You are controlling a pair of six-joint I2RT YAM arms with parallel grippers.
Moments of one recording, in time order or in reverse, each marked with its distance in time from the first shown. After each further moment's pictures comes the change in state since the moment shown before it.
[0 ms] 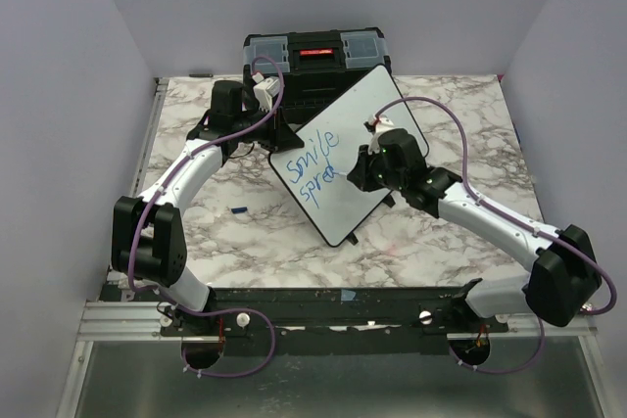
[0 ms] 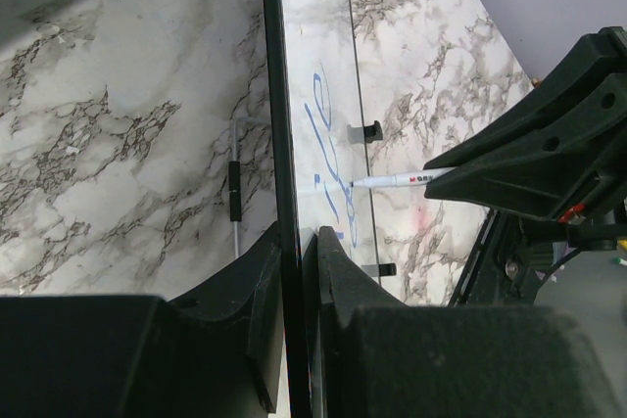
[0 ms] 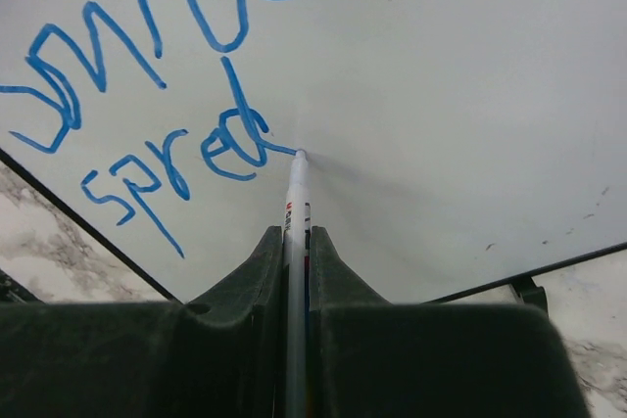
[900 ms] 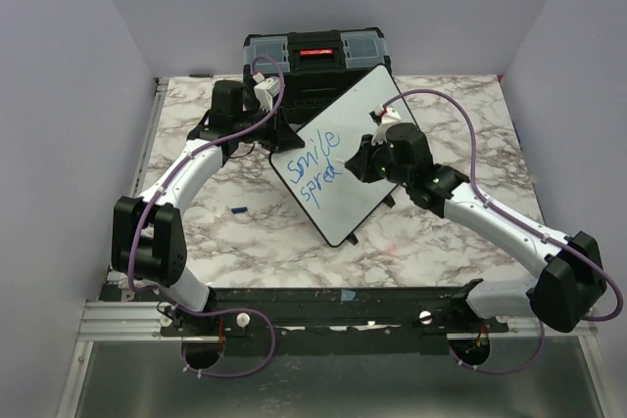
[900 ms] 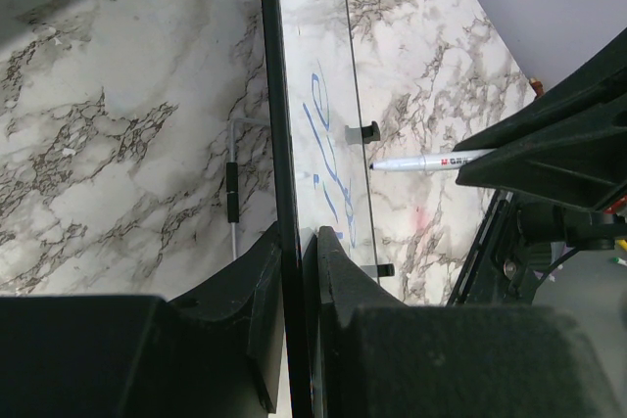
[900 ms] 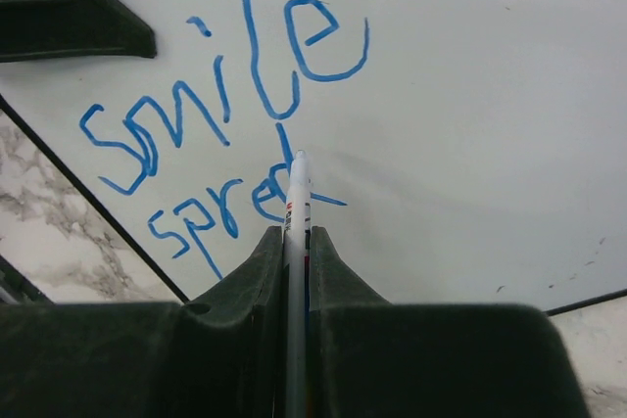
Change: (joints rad) left arm -0.004 0.000 0.000 0.003 0.002 -0.005; right arm 0.000 -0.041 0.026 0.043 0.024 0.007
